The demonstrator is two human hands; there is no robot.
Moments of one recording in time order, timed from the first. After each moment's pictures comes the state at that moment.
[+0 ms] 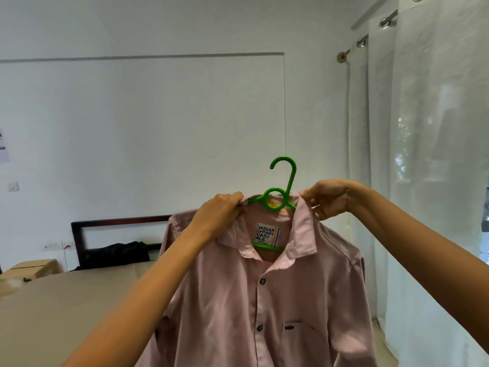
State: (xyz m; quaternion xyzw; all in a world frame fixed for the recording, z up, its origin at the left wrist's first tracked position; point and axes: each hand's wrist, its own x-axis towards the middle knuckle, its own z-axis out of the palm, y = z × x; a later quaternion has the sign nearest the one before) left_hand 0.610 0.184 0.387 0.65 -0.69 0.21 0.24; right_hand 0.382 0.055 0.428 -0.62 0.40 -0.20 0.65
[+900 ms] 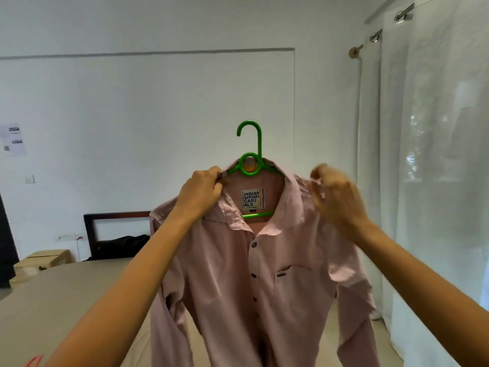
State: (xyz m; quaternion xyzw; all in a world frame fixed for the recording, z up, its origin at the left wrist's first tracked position) left_hand 0.650 0.207 0.413 0.68 -0.59 0.25 0.36; right_hand 0.392 0.094 0.384 -0.80 0.30 -0.51 -0.12
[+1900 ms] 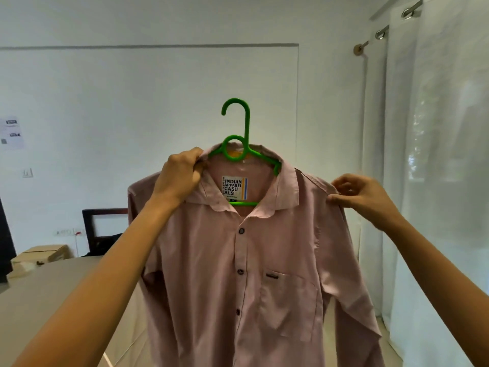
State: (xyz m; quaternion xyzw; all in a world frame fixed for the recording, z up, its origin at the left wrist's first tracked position) left_hand 0.700 0.226 0.428 0.61 -0.59 0.36 0.39; right_hand 0.363 0.069 0.381 -0.80 0.26 -0.47 0.26
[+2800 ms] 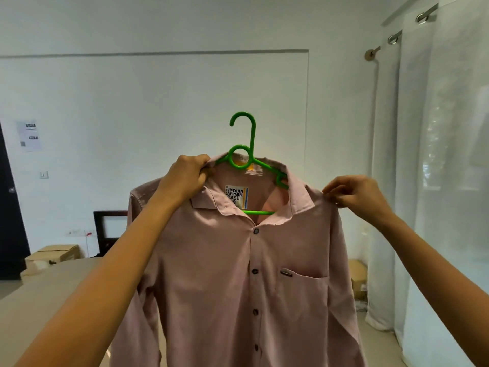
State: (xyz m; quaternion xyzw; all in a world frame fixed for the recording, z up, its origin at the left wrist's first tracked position) left_hand 0.712 0.228 0.441 0.66 -0.60 0.31 0.32; right_hand 0.392 0.055 0.395 -0.83 0.27 -0.46 0.16
